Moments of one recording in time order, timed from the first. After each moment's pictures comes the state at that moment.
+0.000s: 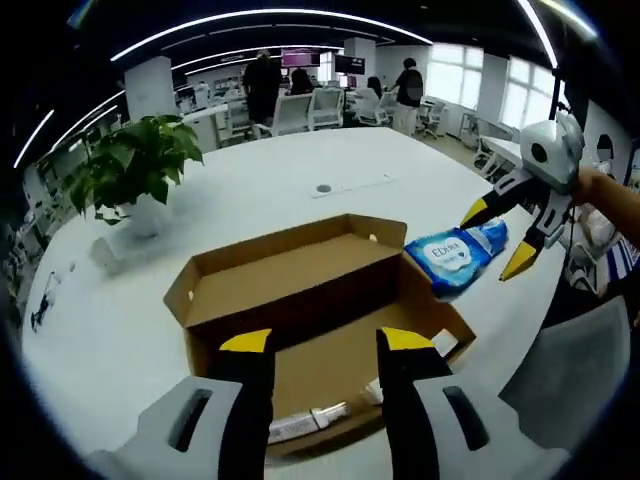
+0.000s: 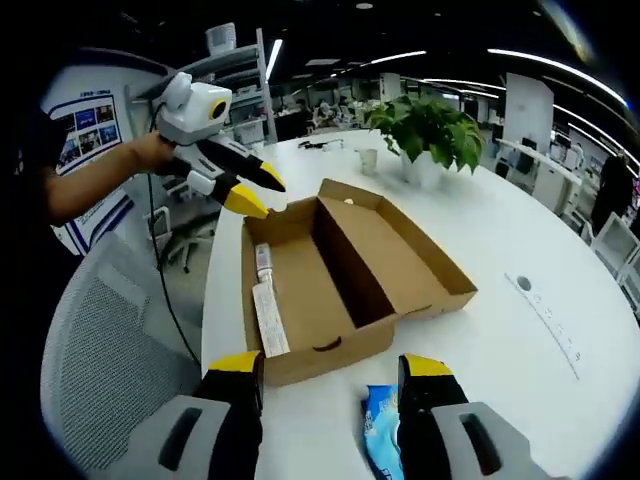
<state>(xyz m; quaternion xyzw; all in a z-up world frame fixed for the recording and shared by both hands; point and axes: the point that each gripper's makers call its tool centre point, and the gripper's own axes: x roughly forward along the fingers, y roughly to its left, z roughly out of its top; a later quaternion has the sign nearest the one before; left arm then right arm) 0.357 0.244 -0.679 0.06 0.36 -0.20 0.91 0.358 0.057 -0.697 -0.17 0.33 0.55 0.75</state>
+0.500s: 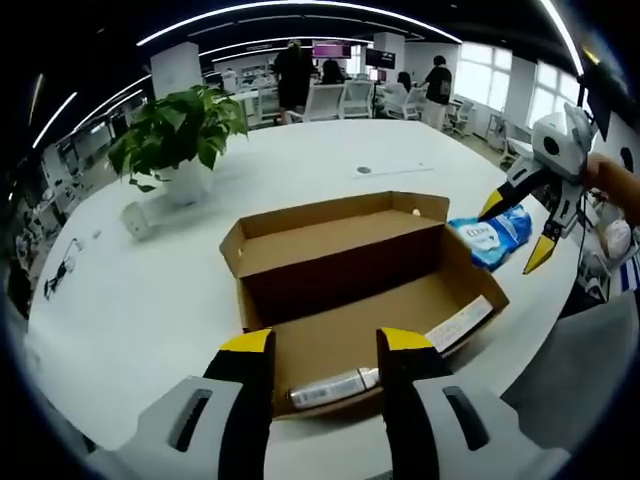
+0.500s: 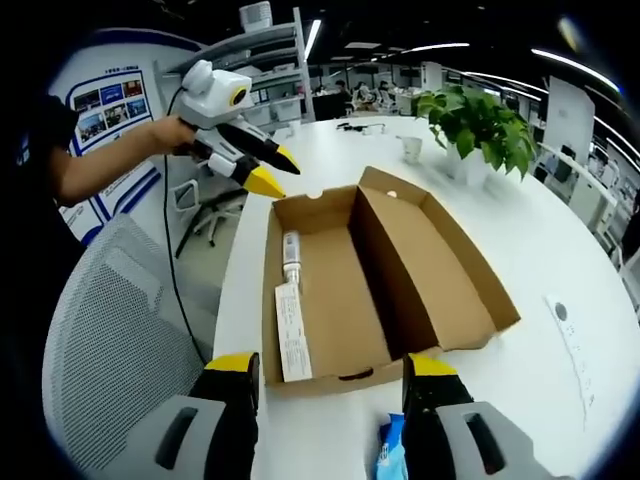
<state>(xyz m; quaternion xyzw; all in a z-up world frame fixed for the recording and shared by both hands) 0.335 0.310 -0.698 0.05 0.38 -0.15 0.91 0.346 0.099 -0.718 -0.21 0.35 0.60 0.69</state>
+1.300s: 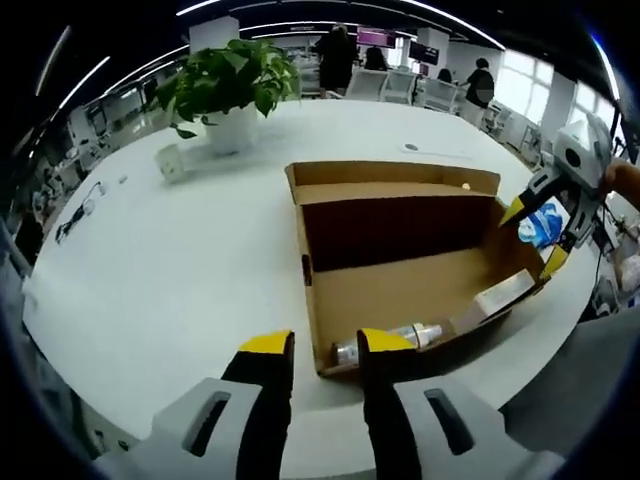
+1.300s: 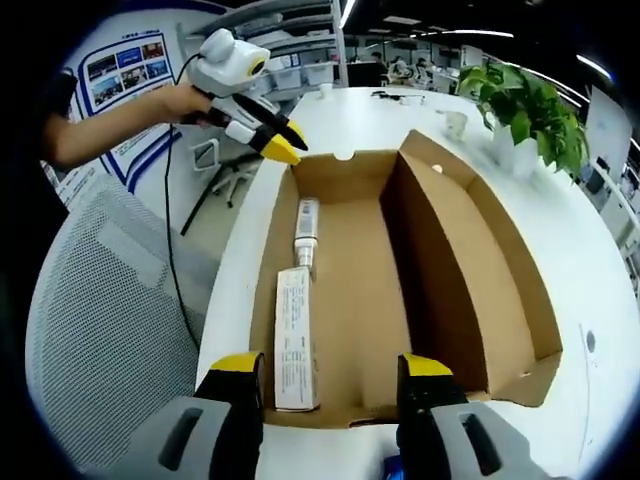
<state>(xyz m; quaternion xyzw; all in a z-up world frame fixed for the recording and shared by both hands) 0.316 0.362 -0.749 0.00 0.41 -0.08 0.91 0.338 0.136 -0.772 -0.28 0.38 0.63 0.62</state>
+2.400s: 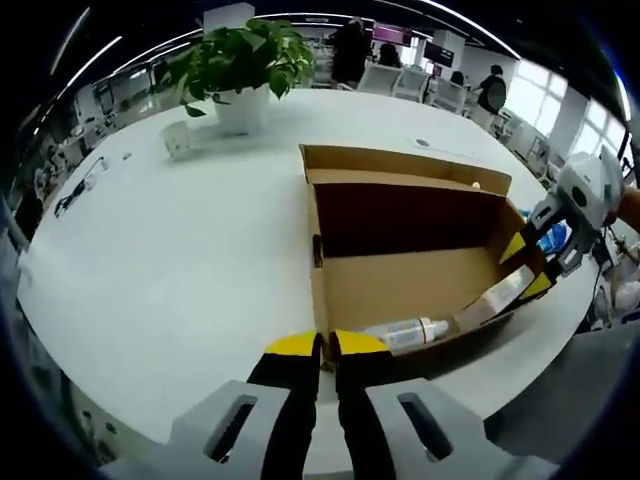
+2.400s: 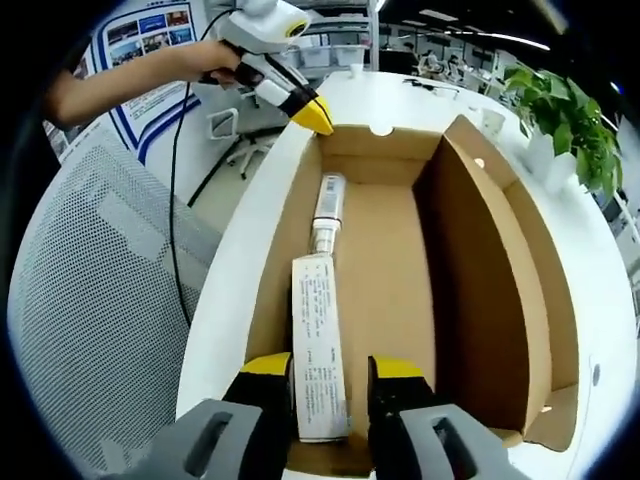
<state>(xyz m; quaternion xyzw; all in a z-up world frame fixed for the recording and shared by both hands) 0.311 0.366 -0.759 -0.02 0.43 -0.06 0.90 0.319 0.155 -0.798 -0.33 0.35 0.65 0.58</state>
